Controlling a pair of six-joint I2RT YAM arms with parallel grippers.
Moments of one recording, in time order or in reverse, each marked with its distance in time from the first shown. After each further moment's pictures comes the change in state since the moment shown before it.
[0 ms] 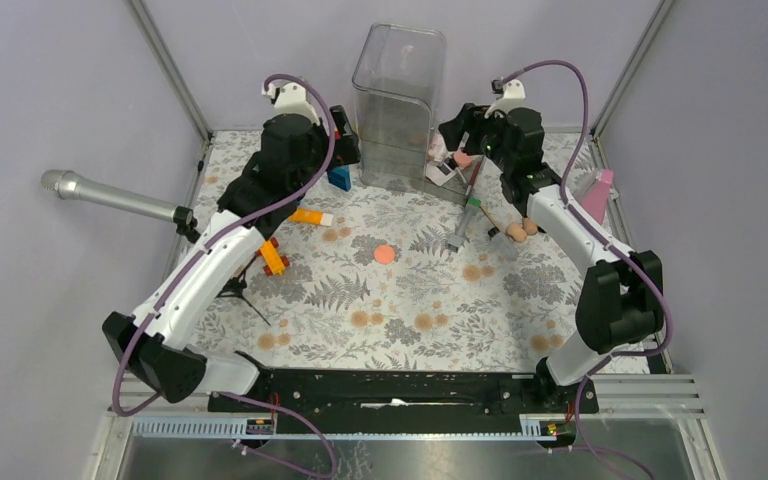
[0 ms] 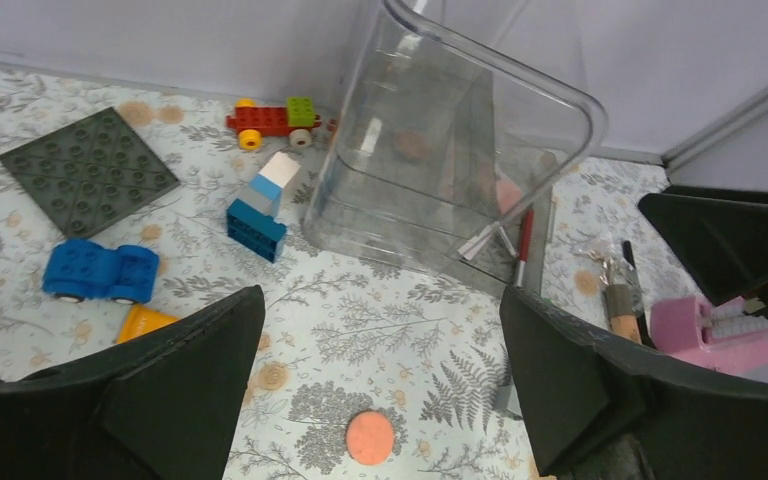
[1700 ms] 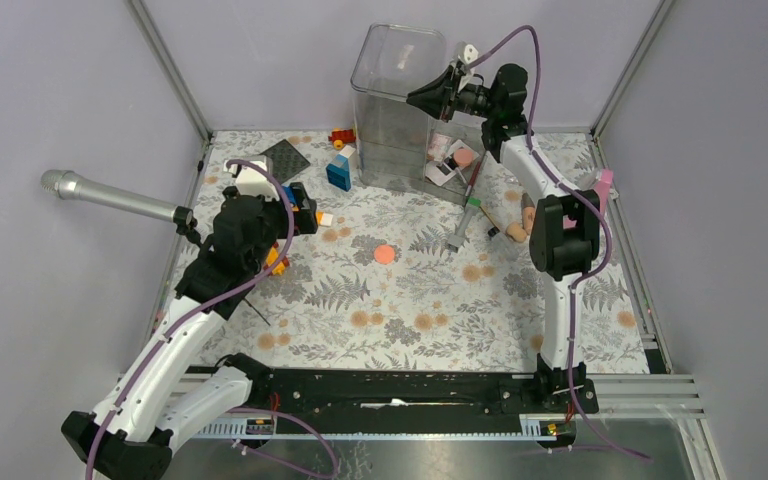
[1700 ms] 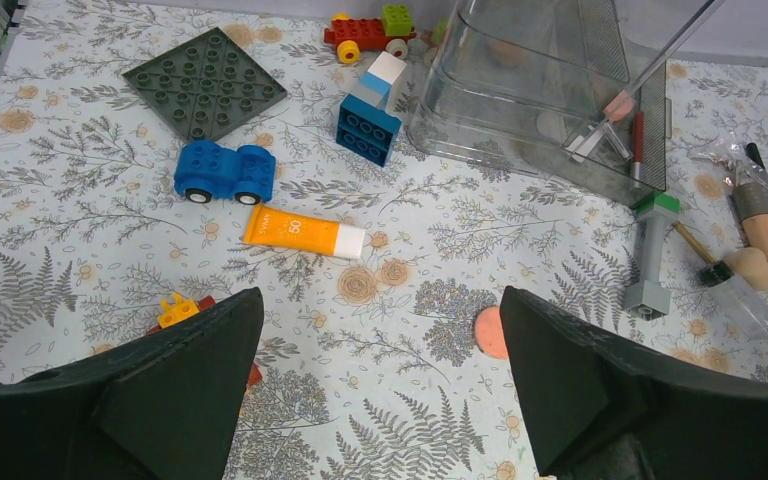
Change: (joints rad) left arm 0.101 -0.475 -0.539 0.050 0.085 0.153; right arm -0.061 0.581 0.634 0.369 -0.977 -0.303
